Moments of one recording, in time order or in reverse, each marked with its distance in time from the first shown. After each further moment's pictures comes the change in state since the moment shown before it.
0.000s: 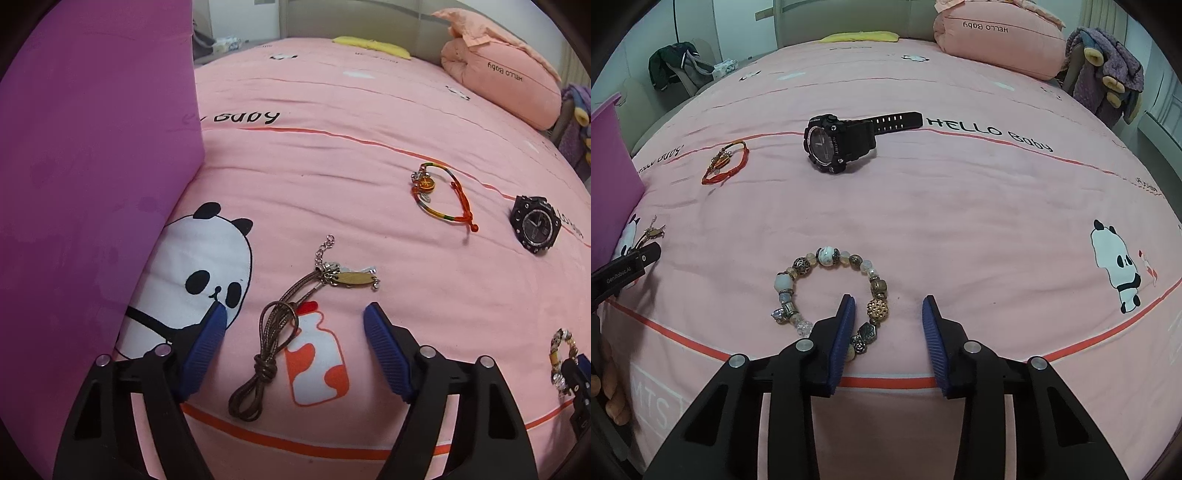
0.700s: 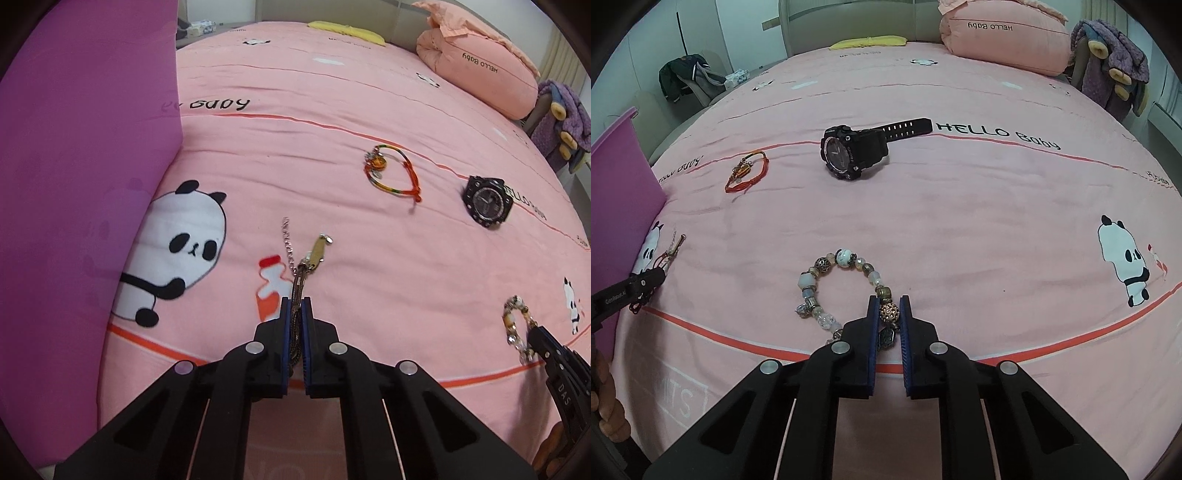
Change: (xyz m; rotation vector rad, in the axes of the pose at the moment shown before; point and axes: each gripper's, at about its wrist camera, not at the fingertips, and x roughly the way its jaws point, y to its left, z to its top) left arm -0.030 -0.004 -0.010 0.019 0.102 -0.142; right arm -0.016 -0.005 -0.002 0.029 -0.014 0.094
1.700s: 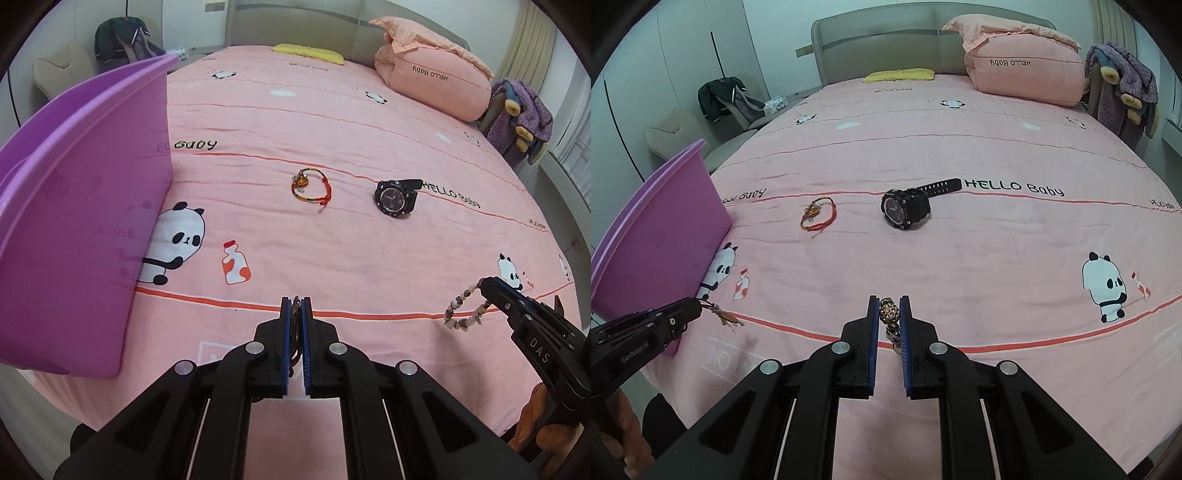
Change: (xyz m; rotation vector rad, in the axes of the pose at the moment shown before) left arm -0.115 -0.030 -0.030 0.063 -0.080 -0.093; right arm -0.098 0.024 0.005 -0.047 -0.116 0.117
